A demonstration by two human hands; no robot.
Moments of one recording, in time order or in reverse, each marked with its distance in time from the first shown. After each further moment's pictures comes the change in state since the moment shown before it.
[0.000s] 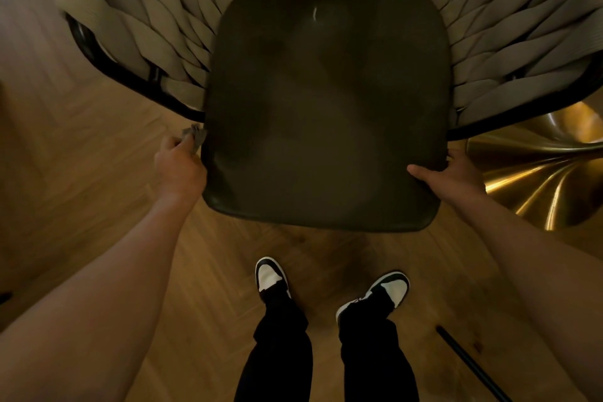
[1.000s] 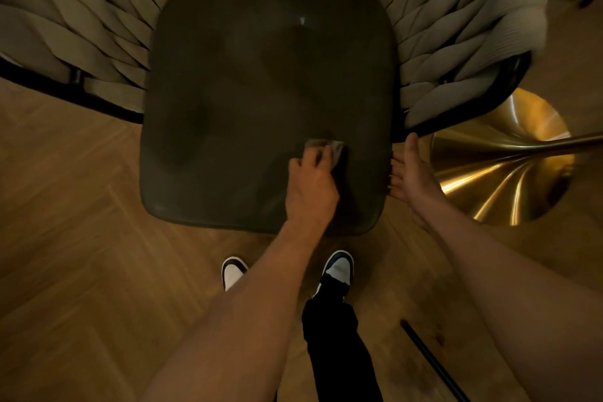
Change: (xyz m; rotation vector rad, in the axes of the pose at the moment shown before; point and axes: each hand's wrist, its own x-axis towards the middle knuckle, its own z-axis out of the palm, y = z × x) left_hand -0.107 0.257 0.114 -0.058 -0.142 0.366; right_hand 0.013 0.011 -0.034 0.366 -0.186 0.091
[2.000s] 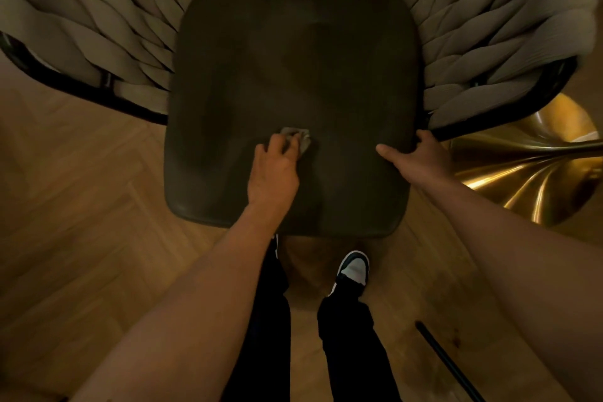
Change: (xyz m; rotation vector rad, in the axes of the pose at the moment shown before) left_hand 0.018 -0.082 -0.054 0.192 -0.044 -0.040; right_hand 0.021 -0.033 0.027 -0.425 0.120 -0.118
